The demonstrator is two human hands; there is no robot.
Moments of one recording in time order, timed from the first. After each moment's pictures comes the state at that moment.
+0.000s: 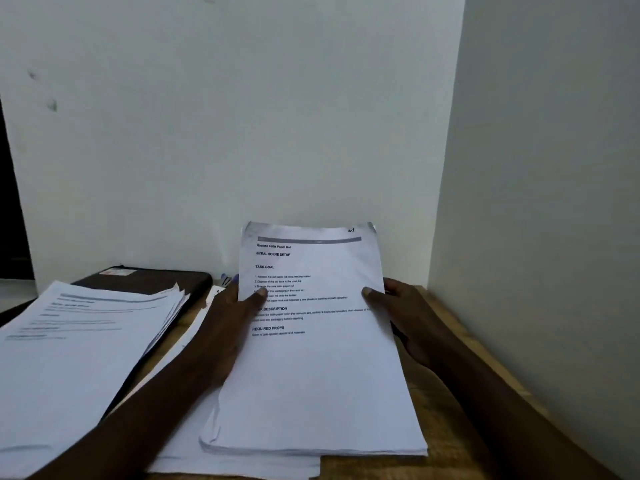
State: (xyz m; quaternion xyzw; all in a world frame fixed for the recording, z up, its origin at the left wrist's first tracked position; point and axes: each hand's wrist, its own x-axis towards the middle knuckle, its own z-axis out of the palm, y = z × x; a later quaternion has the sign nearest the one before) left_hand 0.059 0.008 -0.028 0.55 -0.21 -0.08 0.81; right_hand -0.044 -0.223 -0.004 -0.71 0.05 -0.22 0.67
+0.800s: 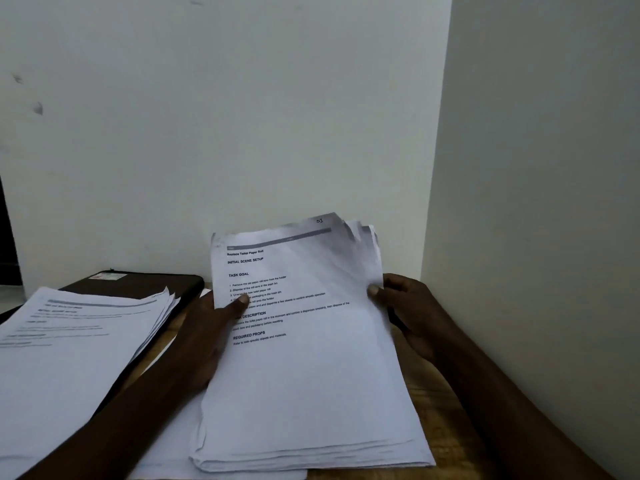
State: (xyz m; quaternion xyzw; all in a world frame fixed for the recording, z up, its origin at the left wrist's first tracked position) left_hand 0.052 0.019 -0.028 0.53 -0.22 -0.06 0.82; right_hand -0.056 -0.238 0.005 -0.68 0.04 -0.23 0.70
